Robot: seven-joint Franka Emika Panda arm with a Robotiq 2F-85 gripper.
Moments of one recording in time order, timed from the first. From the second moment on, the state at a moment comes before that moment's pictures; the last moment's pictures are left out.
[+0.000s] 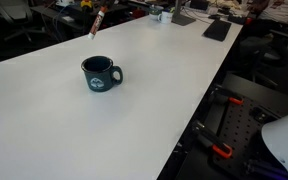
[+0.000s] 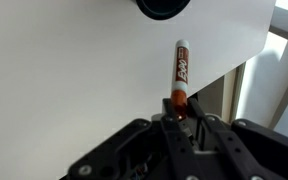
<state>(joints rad) -0.20 0.05 0.22 -2.37 0.98 2.88 -0.47</state>
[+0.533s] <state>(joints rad) -0.20 0.06 0.21 -2.42 0.97 2.98 -0.46</state>
